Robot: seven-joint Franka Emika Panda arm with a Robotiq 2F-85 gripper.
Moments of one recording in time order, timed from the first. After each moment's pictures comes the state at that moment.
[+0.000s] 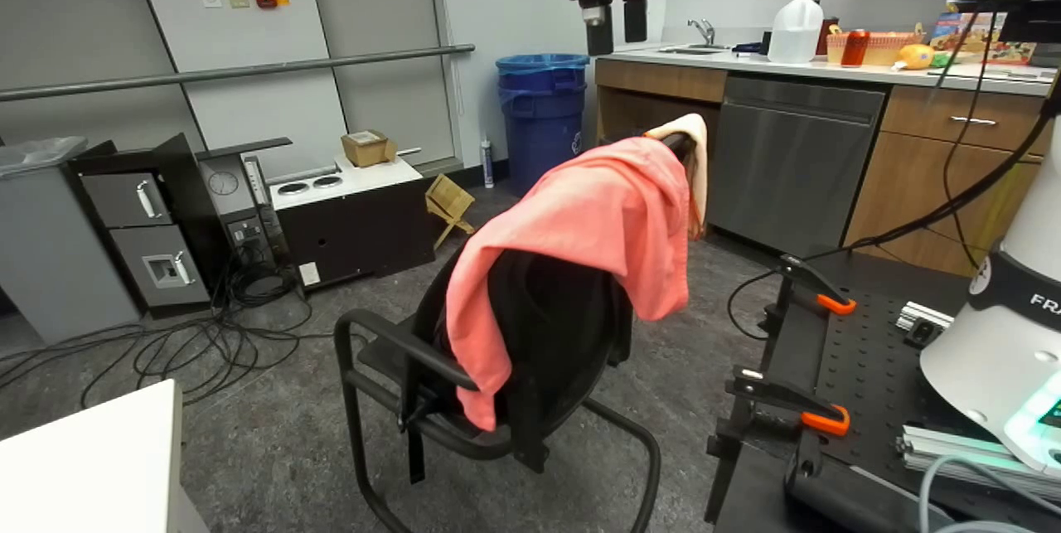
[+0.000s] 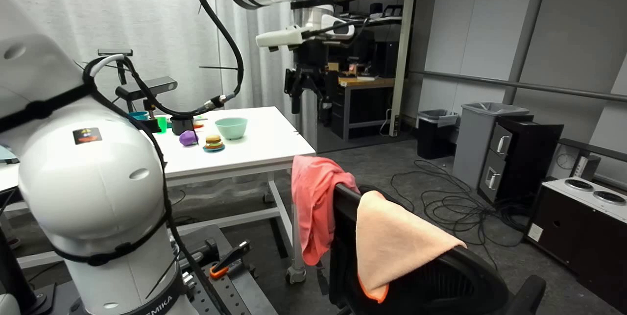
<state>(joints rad) 0.09 -0.44 0.11 -2.41 0.00 1.90 0.09</state>
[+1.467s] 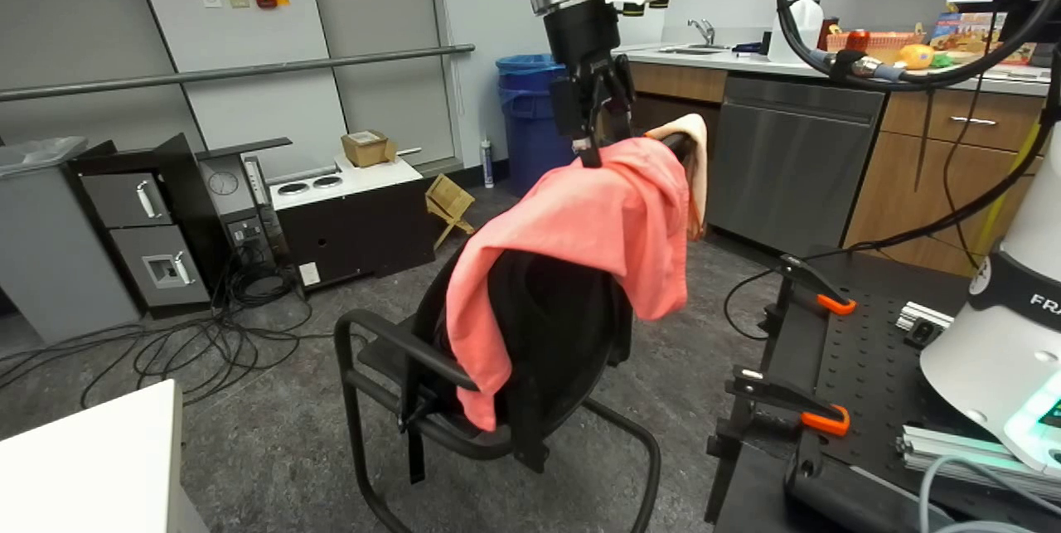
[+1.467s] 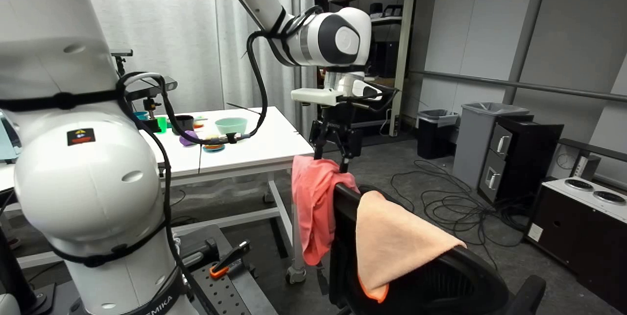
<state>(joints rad) 0.04 -0.10 0.06 -2.39 -0.05 2.05 0.10</state>
